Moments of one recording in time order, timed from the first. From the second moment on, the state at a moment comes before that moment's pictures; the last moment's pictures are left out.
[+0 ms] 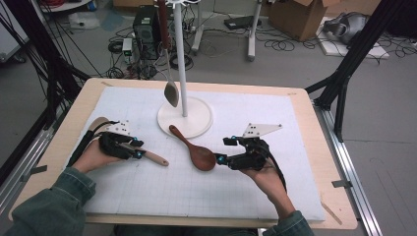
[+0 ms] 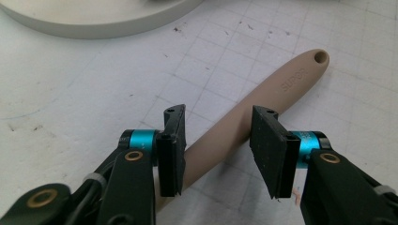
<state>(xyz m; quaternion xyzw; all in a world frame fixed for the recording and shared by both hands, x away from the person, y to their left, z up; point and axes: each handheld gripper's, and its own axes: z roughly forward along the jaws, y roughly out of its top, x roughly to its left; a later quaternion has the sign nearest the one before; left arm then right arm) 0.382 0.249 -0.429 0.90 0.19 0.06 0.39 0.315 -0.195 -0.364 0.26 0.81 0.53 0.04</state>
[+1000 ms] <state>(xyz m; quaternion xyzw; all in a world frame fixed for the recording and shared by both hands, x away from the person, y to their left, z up) 0.351 0.272 -0.406 0.87 0.21 0.10 0.43 0.335 -0.083 -0.400 0.22 0.86 0.45 0.06</state>
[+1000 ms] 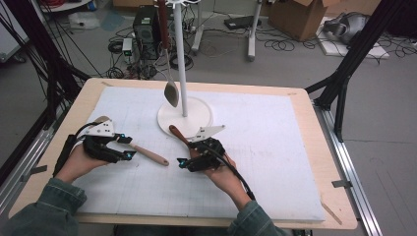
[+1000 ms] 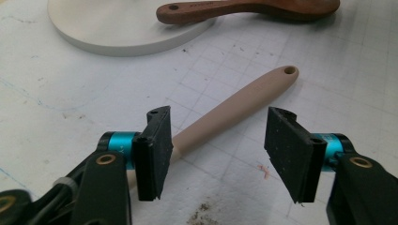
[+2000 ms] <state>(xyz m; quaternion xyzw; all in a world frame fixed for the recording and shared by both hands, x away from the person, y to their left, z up) 0.331 0.277 -0.412 0.85 0.22 0.11 0.46 0.360 0.009 -0.444 0.17 0.90 0.40 0.04</state>
